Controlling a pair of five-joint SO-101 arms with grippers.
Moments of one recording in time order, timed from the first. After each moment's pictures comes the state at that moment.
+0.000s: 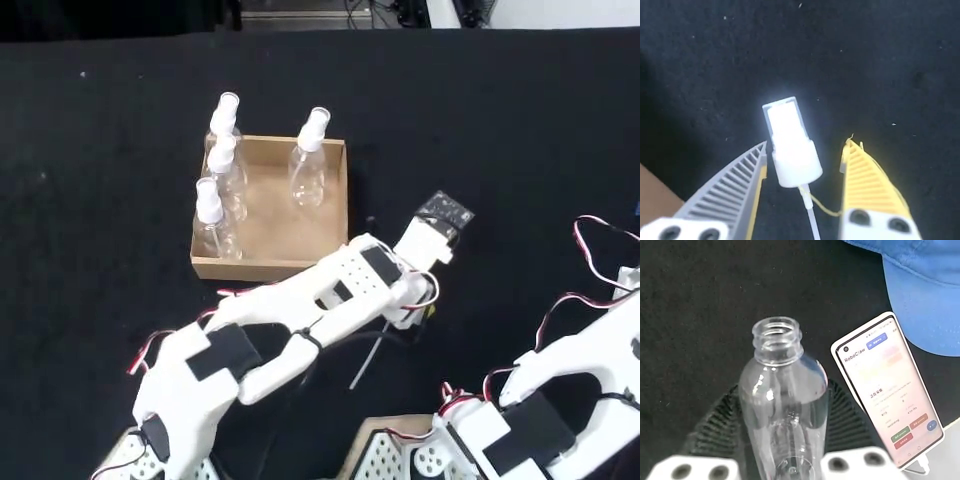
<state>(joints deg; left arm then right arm) 48.0 22.2 5.1 45.5 8.6 58.6 -14.3 20.9 64.9 34.1</state>
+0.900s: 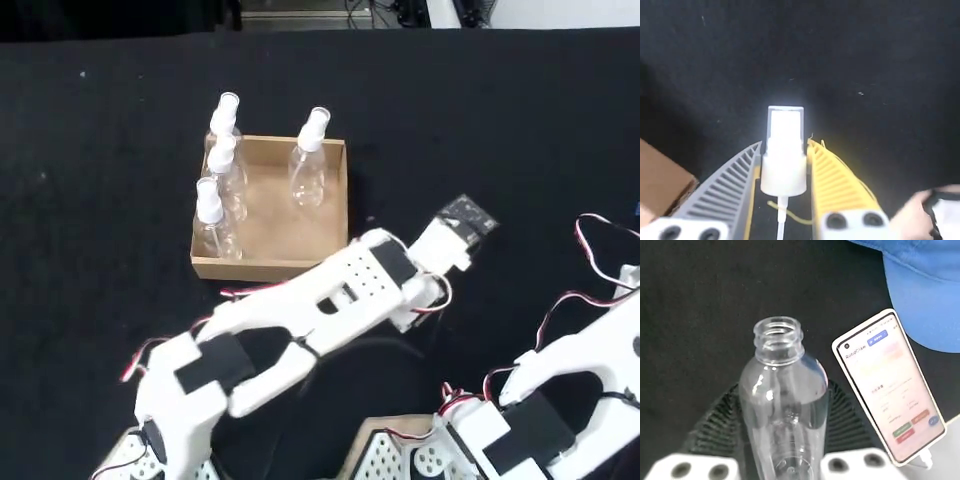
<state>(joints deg) 50.3 16.5 -1.1 59.0 2.9 58.6 -14.3 17.1 69.3 30.2</state>
